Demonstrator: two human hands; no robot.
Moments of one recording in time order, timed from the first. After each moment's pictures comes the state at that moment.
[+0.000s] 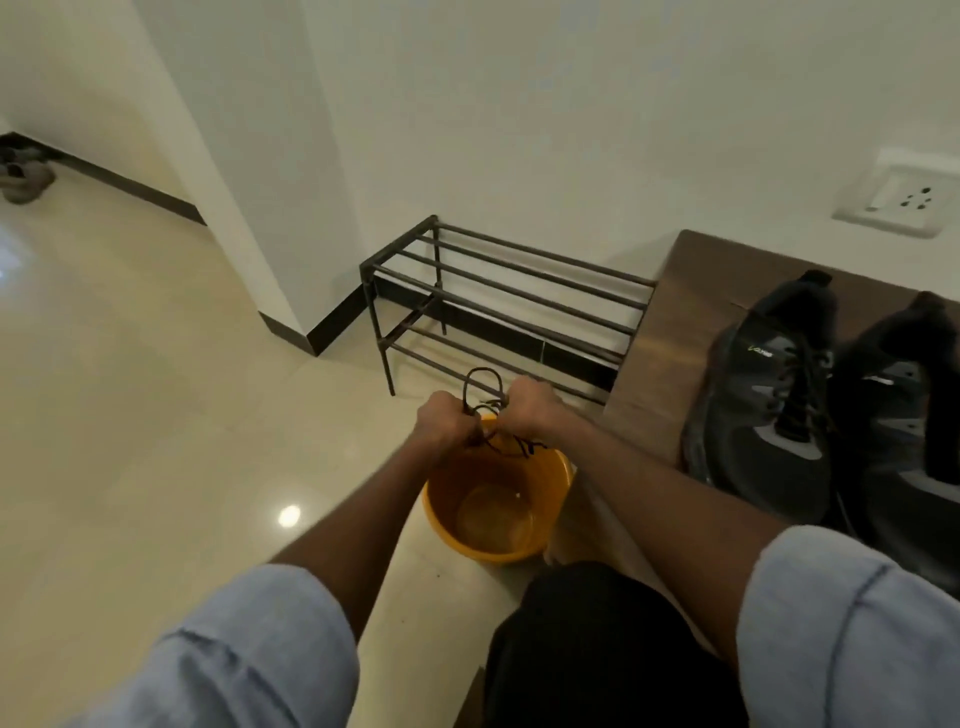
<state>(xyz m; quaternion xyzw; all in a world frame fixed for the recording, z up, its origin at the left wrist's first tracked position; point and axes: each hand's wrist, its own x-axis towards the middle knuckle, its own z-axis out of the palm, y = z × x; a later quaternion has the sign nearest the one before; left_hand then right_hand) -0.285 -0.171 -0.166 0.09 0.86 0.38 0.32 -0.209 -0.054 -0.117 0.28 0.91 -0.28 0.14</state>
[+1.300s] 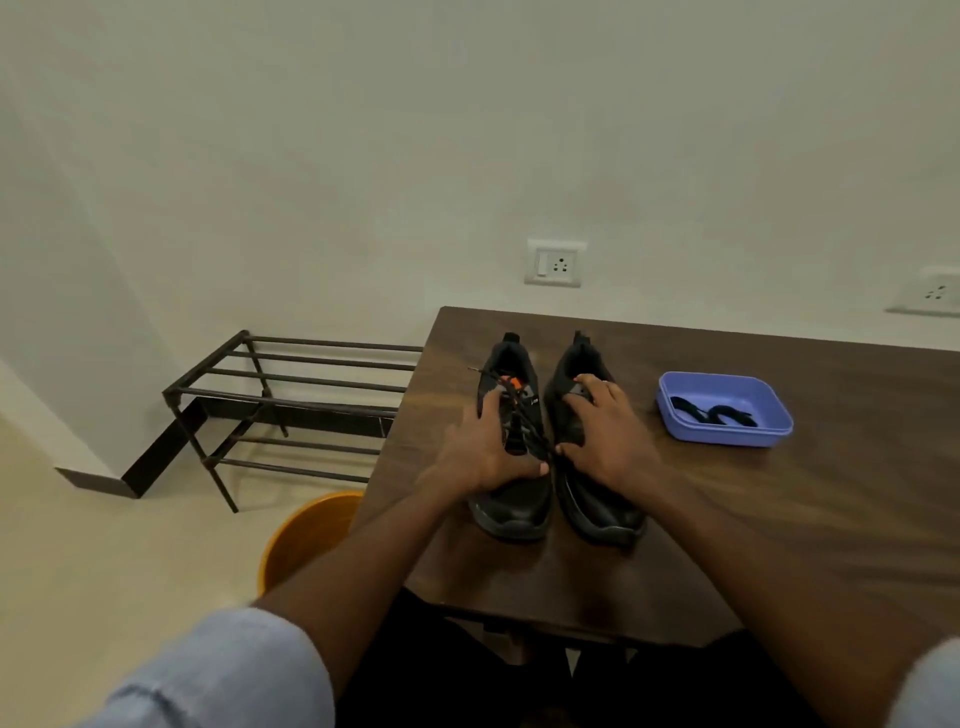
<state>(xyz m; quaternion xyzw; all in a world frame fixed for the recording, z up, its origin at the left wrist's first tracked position) -0.046 0.007 -0.029 0.46 0.83 0.22 0.23 0.118 0.120 -0.012 0.40 0.91 -0.08 -0.05</state>
